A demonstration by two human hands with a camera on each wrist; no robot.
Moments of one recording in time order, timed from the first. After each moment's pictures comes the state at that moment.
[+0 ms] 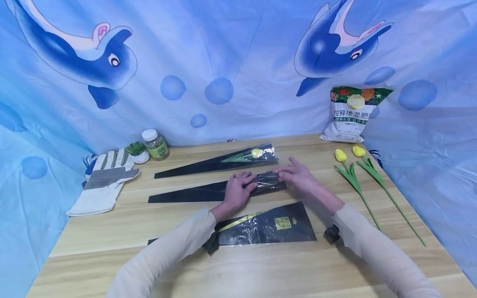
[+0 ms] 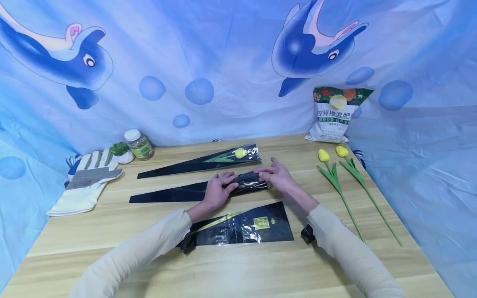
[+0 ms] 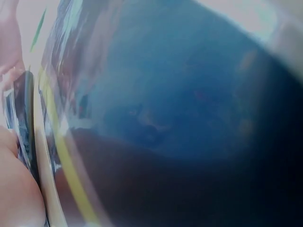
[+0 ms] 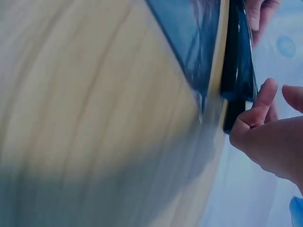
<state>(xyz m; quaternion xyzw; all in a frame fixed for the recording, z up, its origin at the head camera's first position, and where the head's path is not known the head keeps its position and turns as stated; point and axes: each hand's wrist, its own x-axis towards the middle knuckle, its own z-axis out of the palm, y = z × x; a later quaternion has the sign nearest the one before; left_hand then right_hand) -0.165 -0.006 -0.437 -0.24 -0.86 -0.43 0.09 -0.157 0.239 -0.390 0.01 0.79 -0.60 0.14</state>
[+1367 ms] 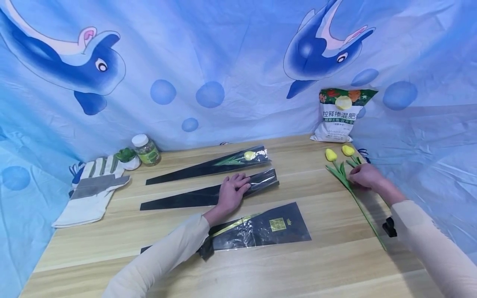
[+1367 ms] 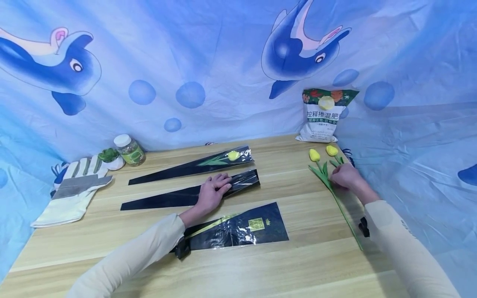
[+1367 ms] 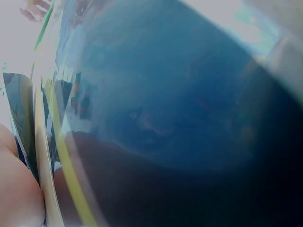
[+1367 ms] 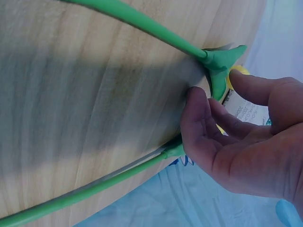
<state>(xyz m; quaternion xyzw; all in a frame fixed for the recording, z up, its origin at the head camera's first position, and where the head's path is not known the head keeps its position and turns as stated) -0.169 -0.010 -0.442 -0.25 -0.85 -0.46 0.08 -0.124 0.430 -0.364 0.14 0.92 -0.34 0.15</state>
